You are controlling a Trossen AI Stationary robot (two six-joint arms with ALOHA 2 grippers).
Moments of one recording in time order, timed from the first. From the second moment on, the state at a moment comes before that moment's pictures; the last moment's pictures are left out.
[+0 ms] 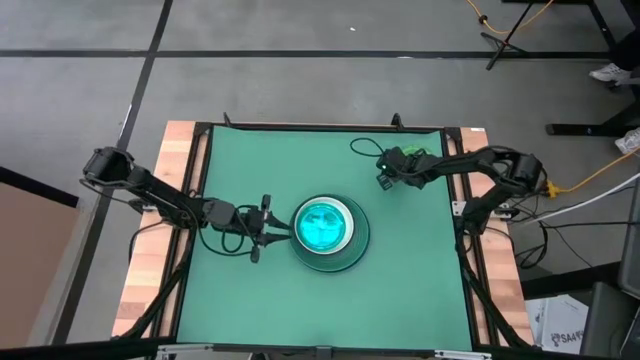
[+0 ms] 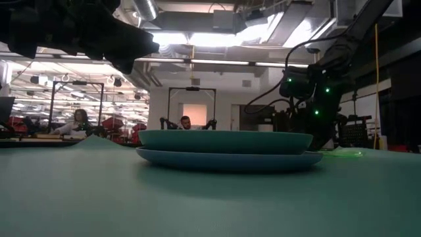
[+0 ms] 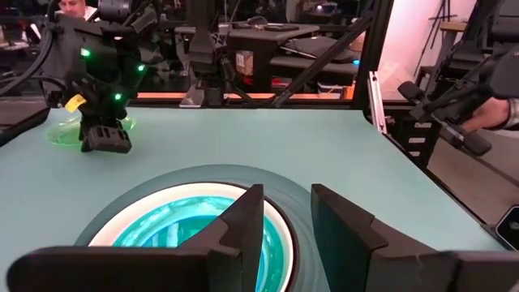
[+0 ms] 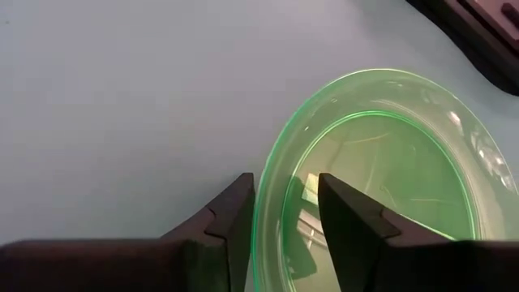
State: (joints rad) left arm -0.27 1.24 0.29 0.84 -0.20 -0.08; right arm -0.50 1.60 0.64 -0.29 0.54 0.39
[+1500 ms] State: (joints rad) left arm -0.27 1.24 0.29 0.84 -0.19 -0.08; right arm -0.02 1.51 0.77 -0.32 0.52 0.28
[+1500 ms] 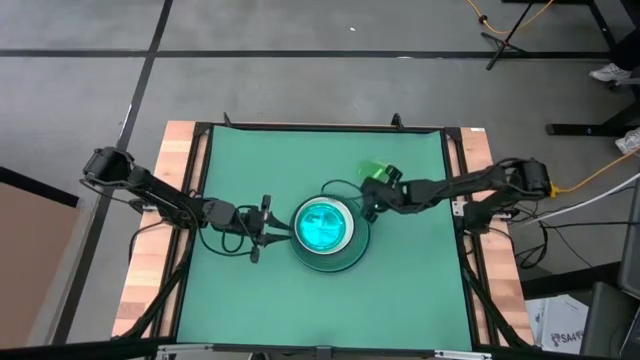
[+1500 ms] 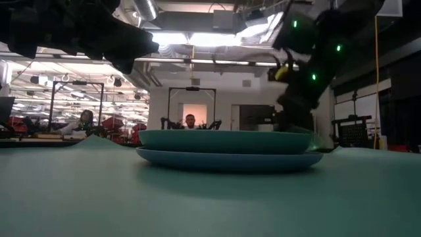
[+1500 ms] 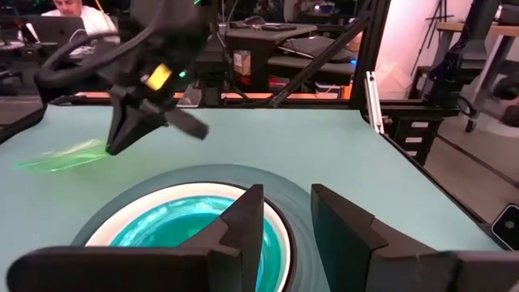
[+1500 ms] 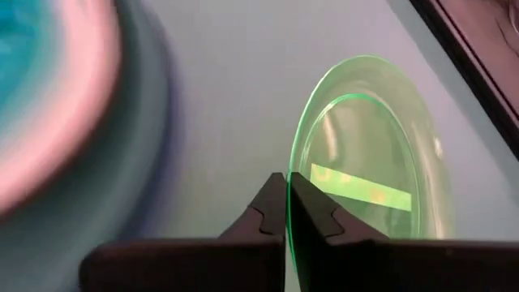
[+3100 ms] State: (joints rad) left arm -0.27 1.24 0.29 0.84 -0.20 -0.08; right arm 0.34 1.75 0.89 0.19 0.33 -0.01
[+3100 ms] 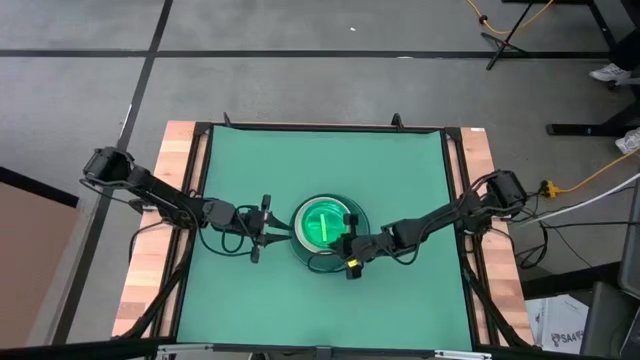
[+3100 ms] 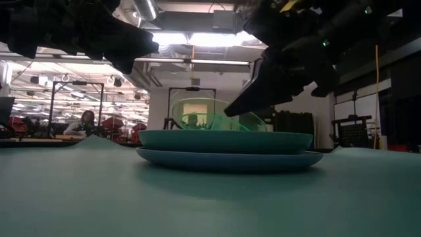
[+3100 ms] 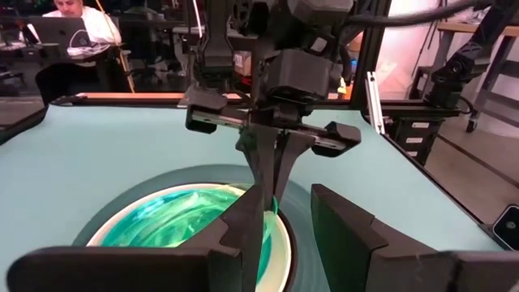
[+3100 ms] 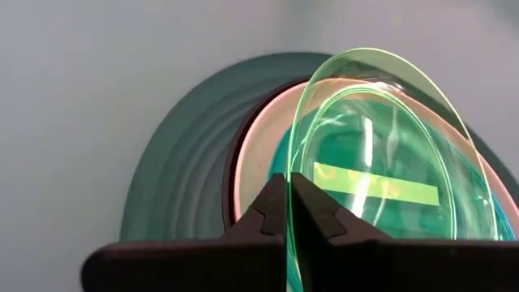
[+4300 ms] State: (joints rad) left arm -0.15 0.94 0.29 0.46 -0.15 -0.05; right arm 0.18 1.37 0.89 -0.11 0.13 -0.01
